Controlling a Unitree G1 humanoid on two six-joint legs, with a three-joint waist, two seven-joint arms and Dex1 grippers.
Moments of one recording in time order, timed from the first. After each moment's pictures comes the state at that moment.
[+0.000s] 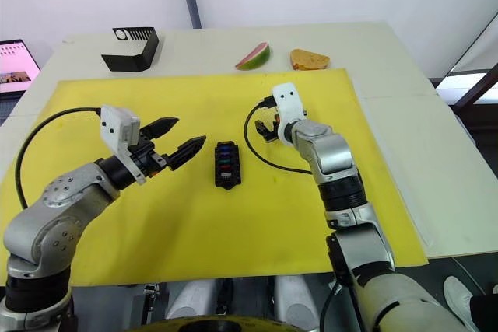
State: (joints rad) left arm -0.16 0.50 0.17 -0.61 -0.66 0.75 -0.42; right arm -0.76 -0.22 0.09 0.20 0.16 0.86 0.25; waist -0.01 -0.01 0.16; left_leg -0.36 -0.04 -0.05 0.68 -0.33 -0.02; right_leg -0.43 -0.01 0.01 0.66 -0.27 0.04
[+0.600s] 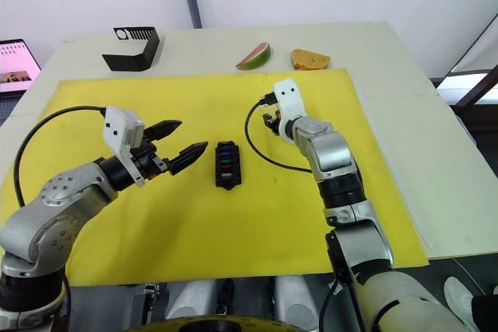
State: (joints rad) left arm -0.12 0.54 0.14 -0.63 -0.67 0.75 -0.48; right arm -0.72 -0.22 0.07 0.14 0.14 0.82 0.28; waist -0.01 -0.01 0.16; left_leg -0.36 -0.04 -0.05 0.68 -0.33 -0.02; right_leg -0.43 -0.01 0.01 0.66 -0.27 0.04
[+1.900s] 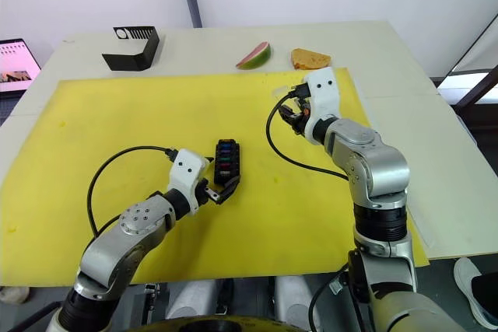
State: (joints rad) left arm -0.05 0.34 -0.24 -0.57 -0.25 0.74 -0.23; right arm -0.59 -0.33 -0.09 -0.32 0.32 1.08 0.29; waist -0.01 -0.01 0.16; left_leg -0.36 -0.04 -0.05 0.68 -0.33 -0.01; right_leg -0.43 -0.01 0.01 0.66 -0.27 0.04
